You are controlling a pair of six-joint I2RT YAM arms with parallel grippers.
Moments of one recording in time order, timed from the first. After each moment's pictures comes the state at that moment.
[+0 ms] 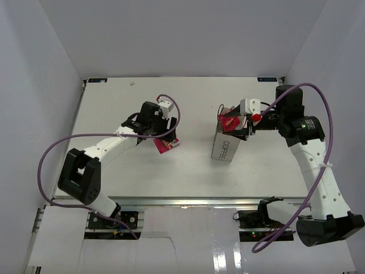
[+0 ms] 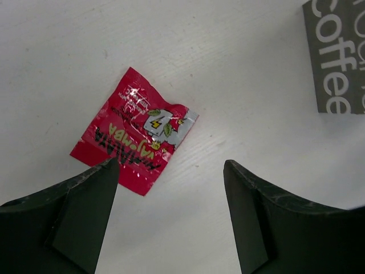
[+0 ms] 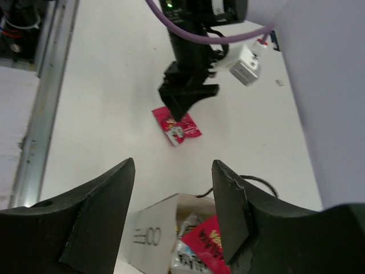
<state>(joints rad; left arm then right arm) -0.50 1.52 1.06 -0.30 0.15 -0.13 0.22 1.13 1.40 -0.87 -1.14 -1.03</state>
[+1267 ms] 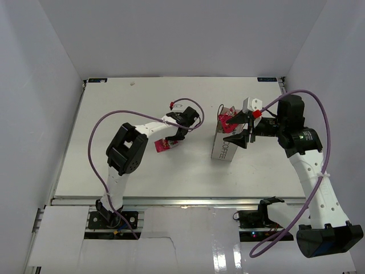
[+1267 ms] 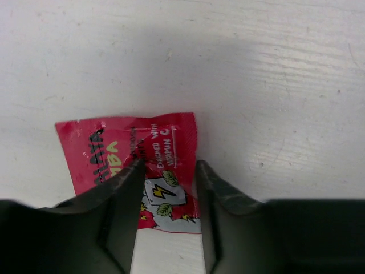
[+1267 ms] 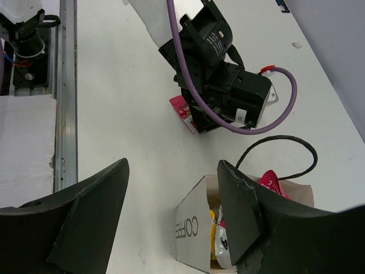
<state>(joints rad) -0.72 2.12 1.56 -0.68 -0.57 -0.68 0.18 1.01 1.18 -0.67 -1.13 -0.66</state>
